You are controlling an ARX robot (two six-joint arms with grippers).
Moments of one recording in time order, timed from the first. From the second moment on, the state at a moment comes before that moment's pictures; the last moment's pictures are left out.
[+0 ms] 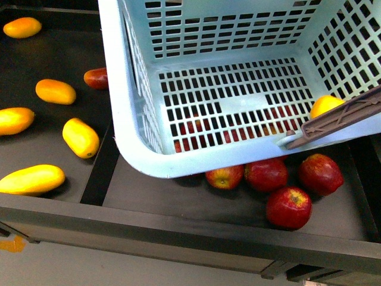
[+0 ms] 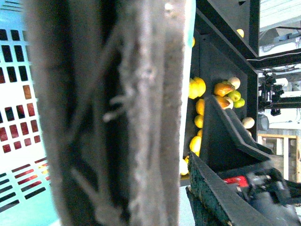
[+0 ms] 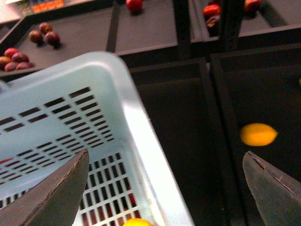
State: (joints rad) left arm -0.74 1.97 1.73 -0.33 0.14 -0.97; right arm -0.08 1.46 0.75 0.46 -0.05 0.17
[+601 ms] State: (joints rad) left arm -0.74 1.97 1.73 -0.33 0.13 -0.97; right arm -0.17 1.06 0.33 0.72 -0.16 0.04
